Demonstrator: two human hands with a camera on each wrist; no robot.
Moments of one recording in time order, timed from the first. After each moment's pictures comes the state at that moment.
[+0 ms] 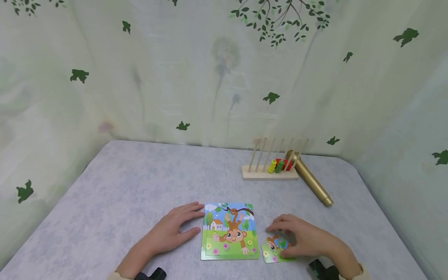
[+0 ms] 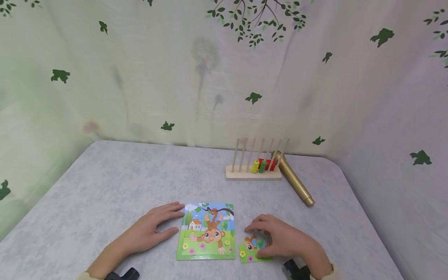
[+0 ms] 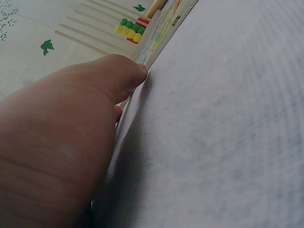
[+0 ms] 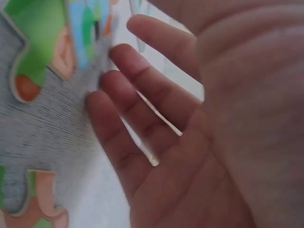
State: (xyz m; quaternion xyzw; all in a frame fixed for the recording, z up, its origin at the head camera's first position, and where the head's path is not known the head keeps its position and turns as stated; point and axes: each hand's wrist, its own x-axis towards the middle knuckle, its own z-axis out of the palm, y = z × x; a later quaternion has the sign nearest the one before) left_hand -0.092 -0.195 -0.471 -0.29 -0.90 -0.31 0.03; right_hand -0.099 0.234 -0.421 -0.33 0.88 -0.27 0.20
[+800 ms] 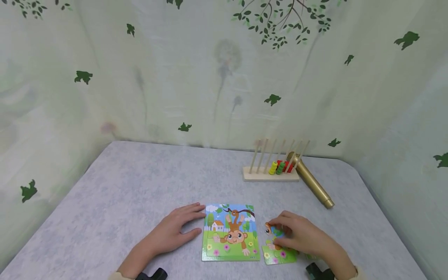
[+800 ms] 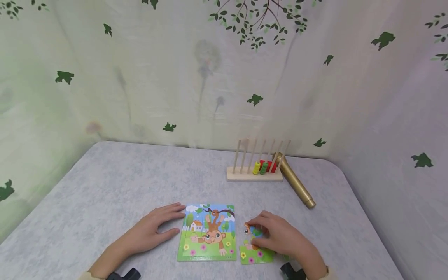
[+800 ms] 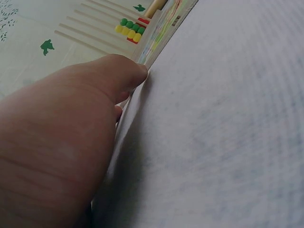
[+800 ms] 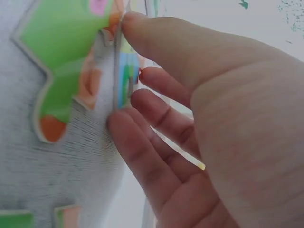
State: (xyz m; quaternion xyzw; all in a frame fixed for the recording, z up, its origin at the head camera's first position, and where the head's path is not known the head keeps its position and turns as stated) left_hand -0.091 -0.195 -0.471 -0.29 -0.90 -0.31 0.04; right_hand -0.103 0.224 -0.422 -0.31 0.91 -0.25 0.14
